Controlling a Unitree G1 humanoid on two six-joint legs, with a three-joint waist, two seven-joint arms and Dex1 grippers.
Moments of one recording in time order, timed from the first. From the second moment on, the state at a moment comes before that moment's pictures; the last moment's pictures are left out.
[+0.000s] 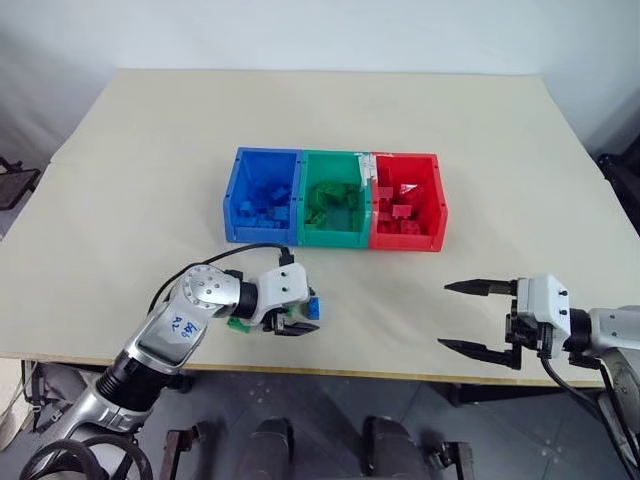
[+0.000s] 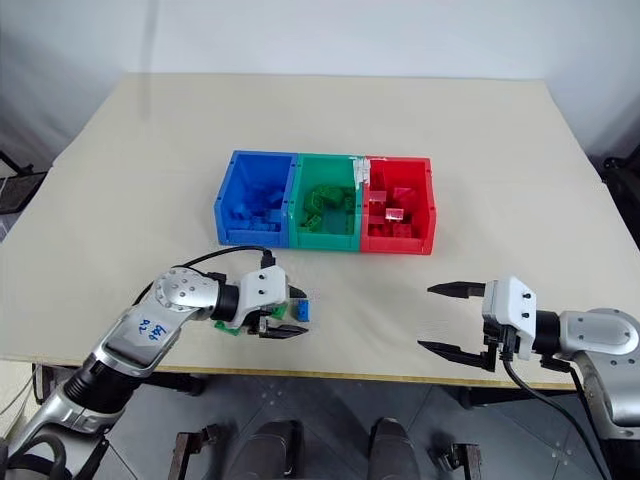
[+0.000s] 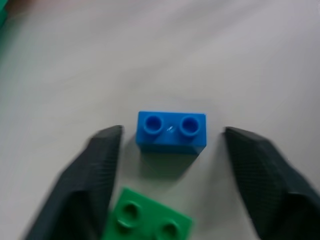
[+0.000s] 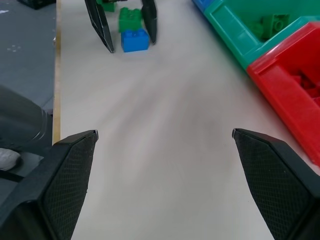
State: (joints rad) left arm -0.49 0.62 -0.37 -0.22 -0.05 0.51 -0.96; right arm 0.01 -0.85 -0.25 -0.22 0.45 0.08 1.26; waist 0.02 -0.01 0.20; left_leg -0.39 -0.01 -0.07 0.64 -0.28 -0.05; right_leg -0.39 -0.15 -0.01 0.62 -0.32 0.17
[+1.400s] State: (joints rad) left arm -0.82 0.50 0.10 0.48 -0.24 0.23 -0.75; right arm 0.00 -0.65 -0.29 -0.43 0.56 0.16 0.85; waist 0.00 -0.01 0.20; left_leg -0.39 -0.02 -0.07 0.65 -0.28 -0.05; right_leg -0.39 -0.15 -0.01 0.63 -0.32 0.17
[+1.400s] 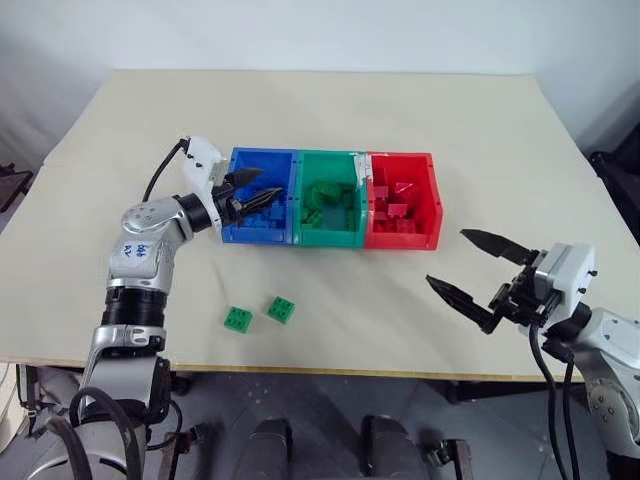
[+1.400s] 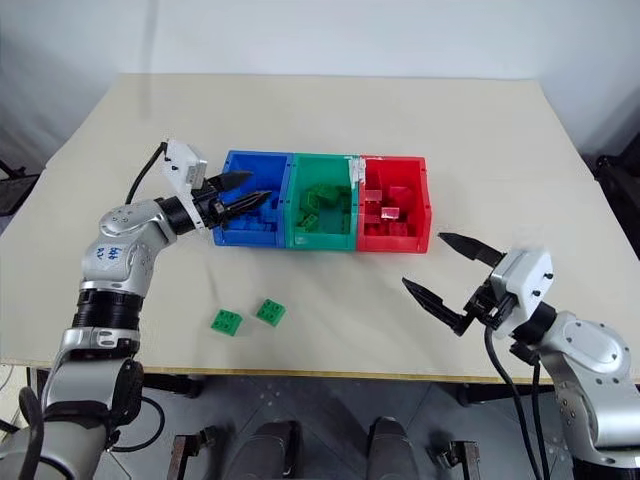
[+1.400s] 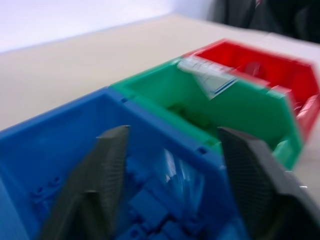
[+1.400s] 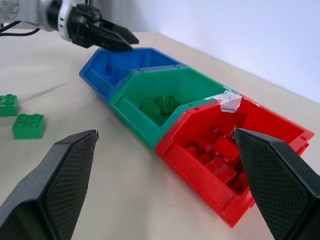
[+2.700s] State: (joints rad) left arm -0.54 0.75 -0.28 0.07 -0.06 -0.02 -1.30; right arm 0.10 -0.81 -0.16 -0.41 0.51 0.16 1.14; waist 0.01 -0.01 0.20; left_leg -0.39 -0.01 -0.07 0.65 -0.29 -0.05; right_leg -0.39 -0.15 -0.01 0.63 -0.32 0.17
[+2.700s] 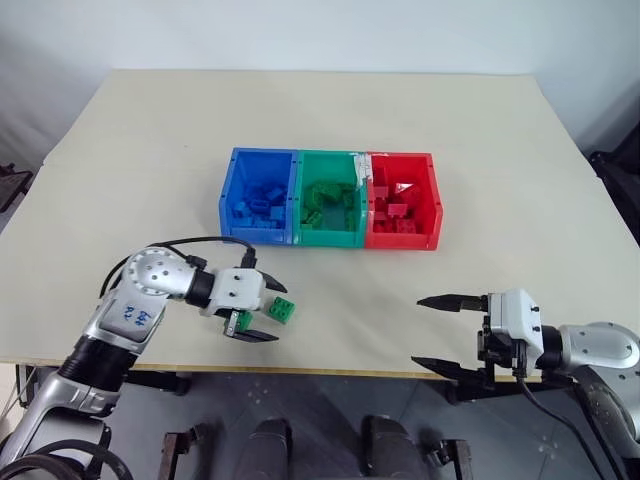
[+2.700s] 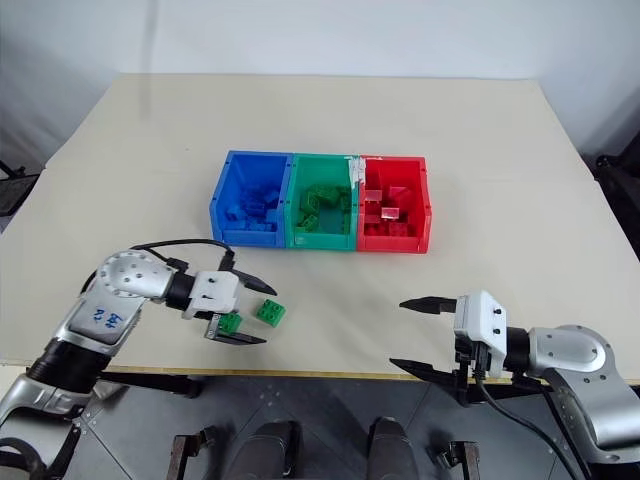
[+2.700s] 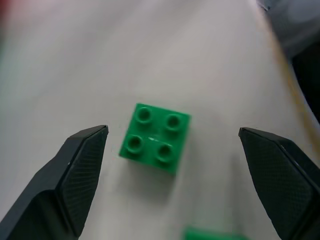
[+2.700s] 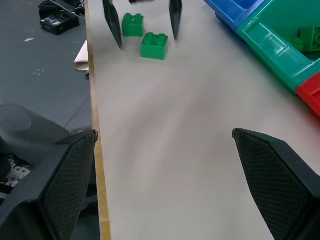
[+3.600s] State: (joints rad) left arm -1.07 0.34 -0.14 0.59 -0.09 -0.01 -0.94; right arm 0.14 -0.54 -0.32 -0.50 0.54 0.14 0.74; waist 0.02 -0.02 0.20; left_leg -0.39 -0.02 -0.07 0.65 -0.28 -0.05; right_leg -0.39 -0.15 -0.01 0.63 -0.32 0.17
